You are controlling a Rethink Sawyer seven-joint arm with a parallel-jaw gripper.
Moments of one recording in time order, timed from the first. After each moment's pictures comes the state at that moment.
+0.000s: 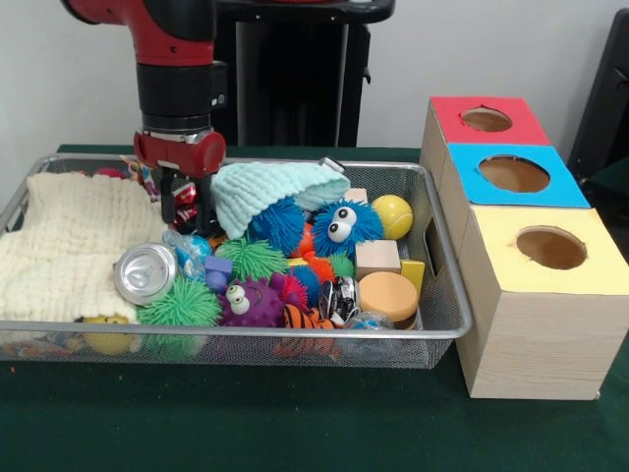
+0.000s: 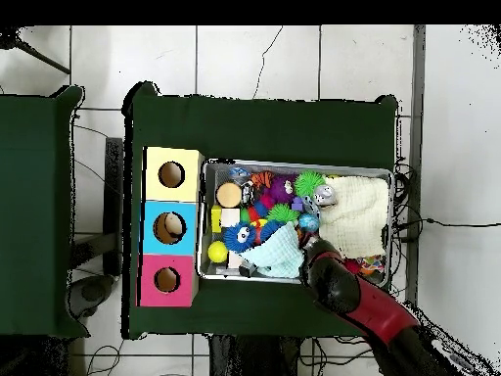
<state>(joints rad) -0.78 -0.53 0.17 2.01 -0.11 -0.13 1.75</state>
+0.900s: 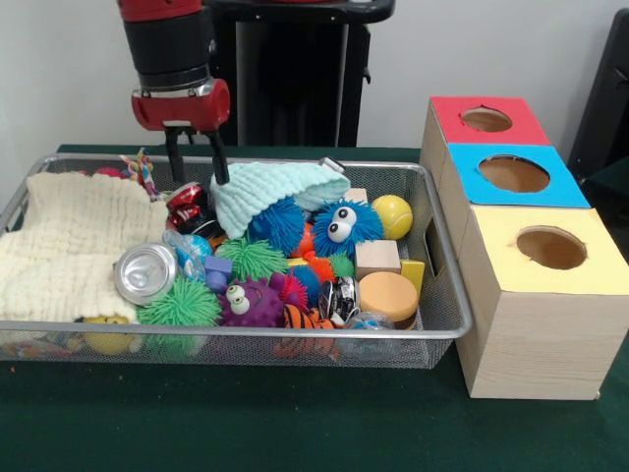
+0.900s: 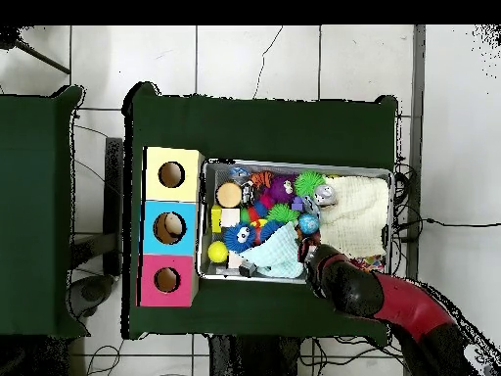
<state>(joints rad) -0.92 -0.68 0.39 2.01 -0.38 0.24 1.75</state>
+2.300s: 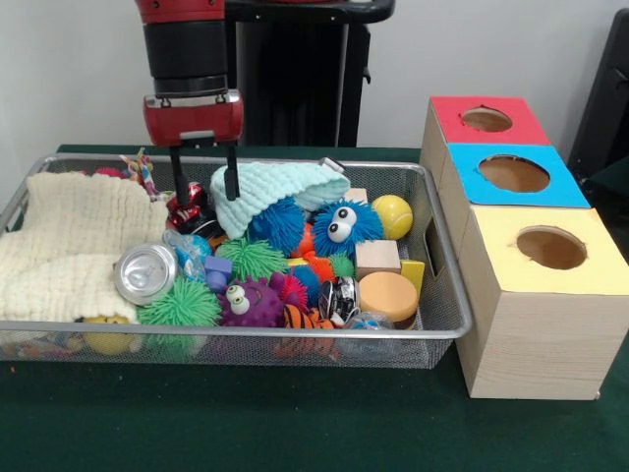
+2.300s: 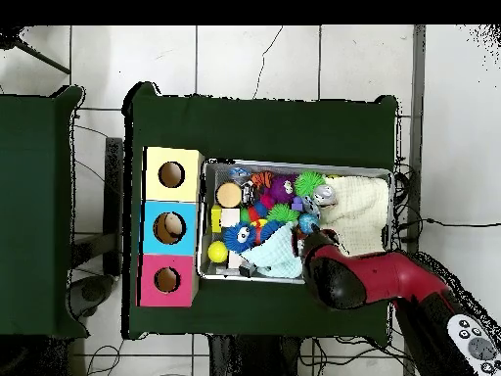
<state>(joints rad) -0.92 -0.69 0.56 1.93 -0.83 0.25 1.75</state>
